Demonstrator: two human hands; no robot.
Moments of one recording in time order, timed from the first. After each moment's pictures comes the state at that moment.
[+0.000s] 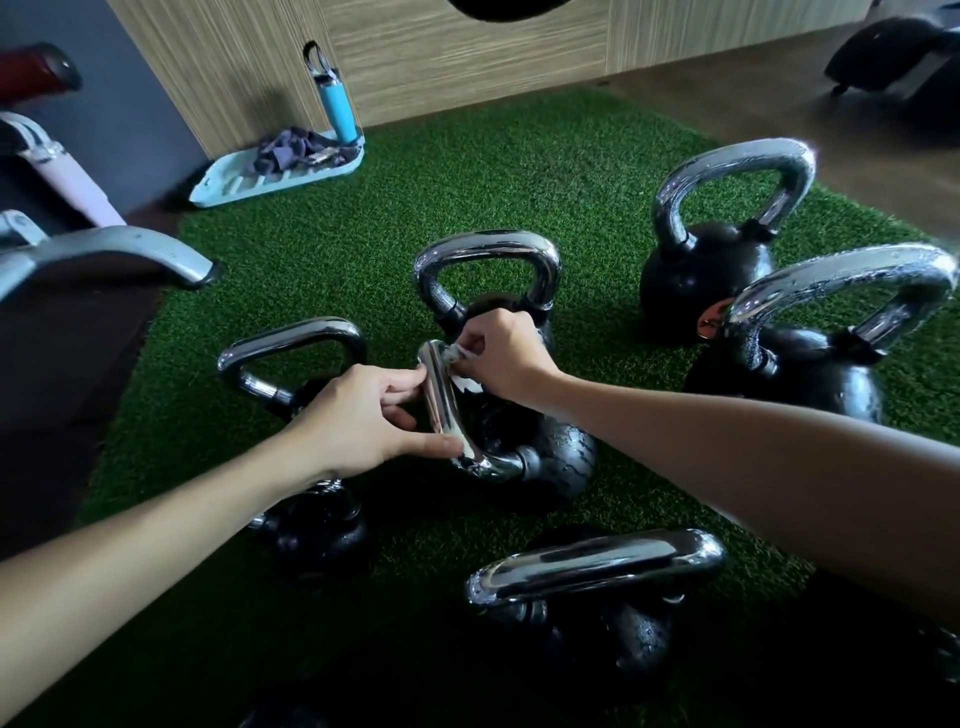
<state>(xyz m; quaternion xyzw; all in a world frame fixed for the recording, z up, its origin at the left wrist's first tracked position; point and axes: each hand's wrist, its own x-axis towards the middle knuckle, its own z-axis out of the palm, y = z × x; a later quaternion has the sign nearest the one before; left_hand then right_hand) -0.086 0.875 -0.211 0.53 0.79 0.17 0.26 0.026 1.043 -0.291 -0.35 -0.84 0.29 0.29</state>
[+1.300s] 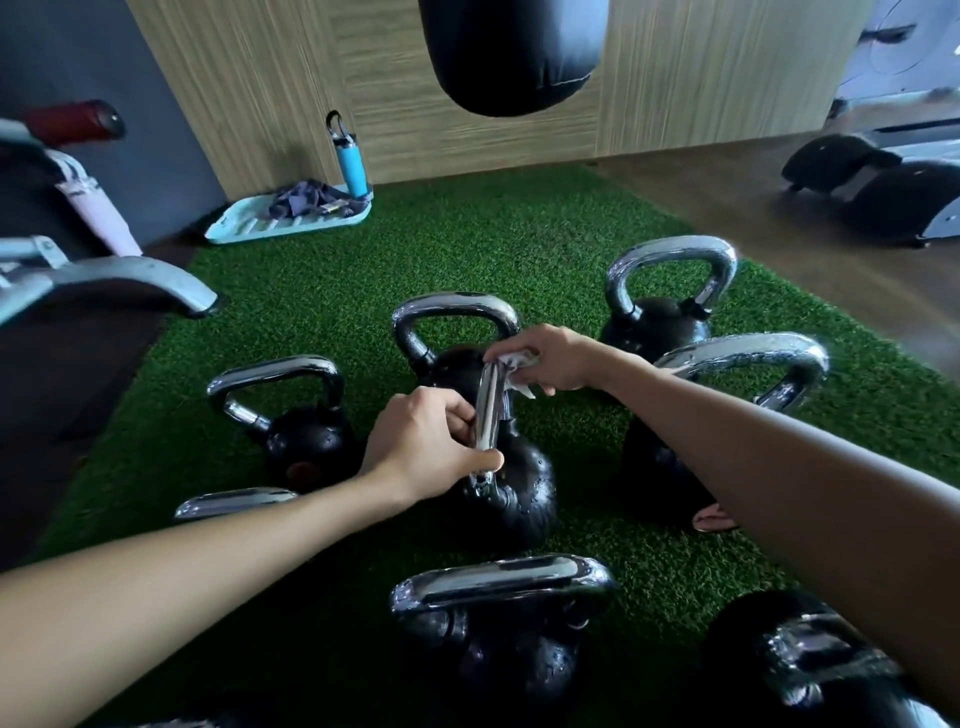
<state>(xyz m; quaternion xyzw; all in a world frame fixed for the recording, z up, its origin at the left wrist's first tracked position) 0.013 0.909 -0.216 0.52 0.81 0.25 0.11 0.130 1.127 -0.233 -0.24 -0.90 0.35 0.07</state>
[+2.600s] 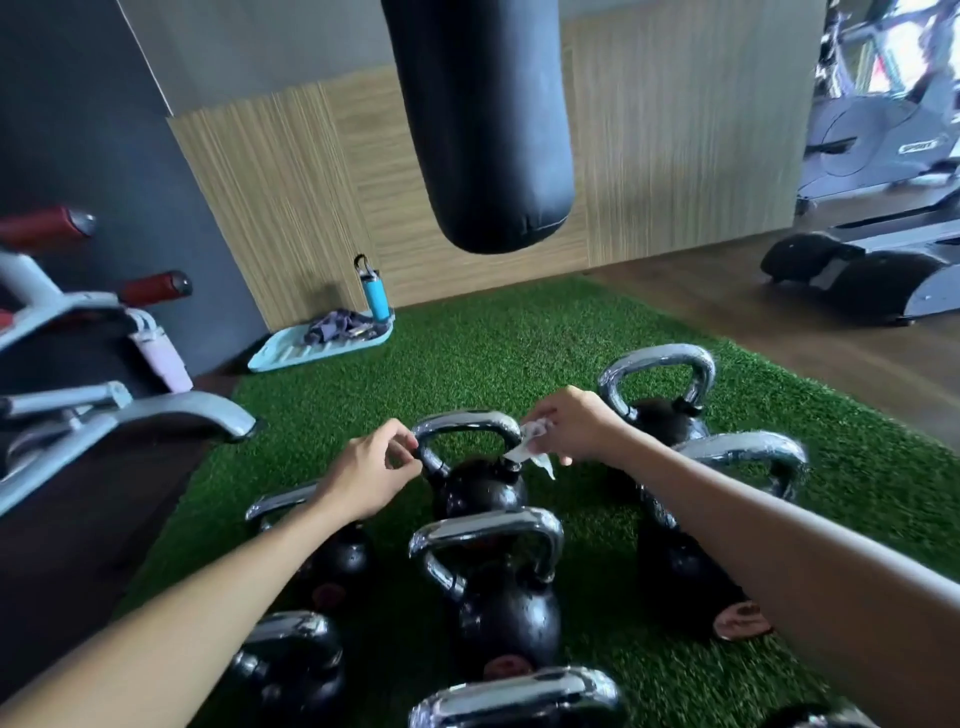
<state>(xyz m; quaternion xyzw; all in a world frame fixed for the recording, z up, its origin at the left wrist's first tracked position) -0.092 0.946 -0.174 0.57 0.79 0.21 0.02 0.160 1.112 -0.173 -0.35 -0.87 0.30 0.19</state>
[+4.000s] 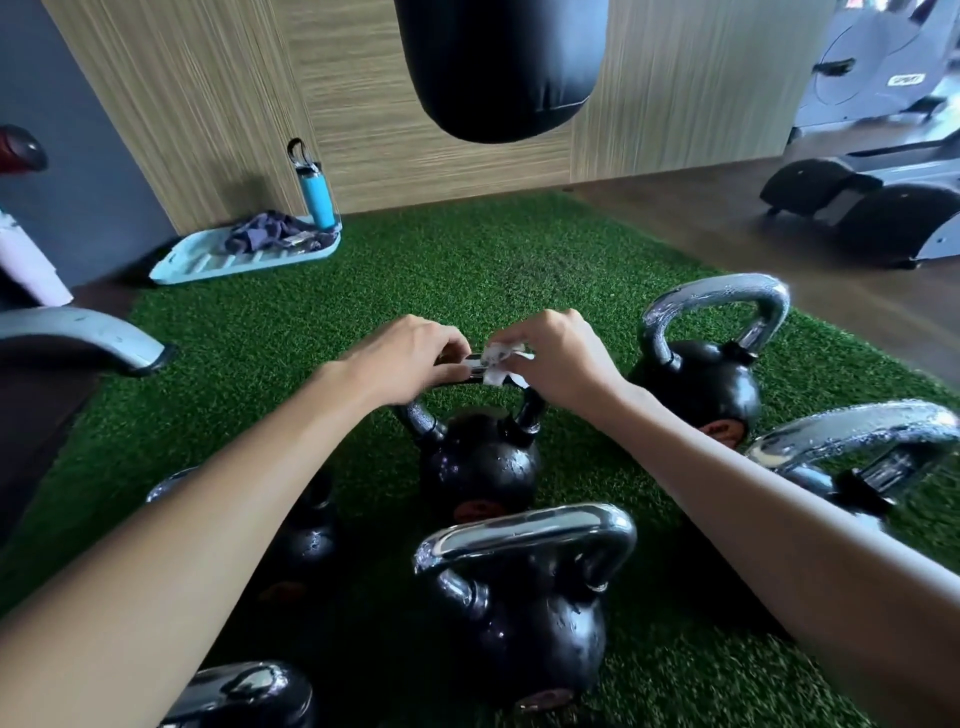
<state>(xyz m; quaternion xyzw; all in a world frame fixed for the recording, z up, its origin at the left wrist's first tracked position) -0.148 1.082 -0.180 0.72 0.69 0.04 0.03 0.050 1.153 -0.210 -0.34 -0.87 0.15 0.31</state>
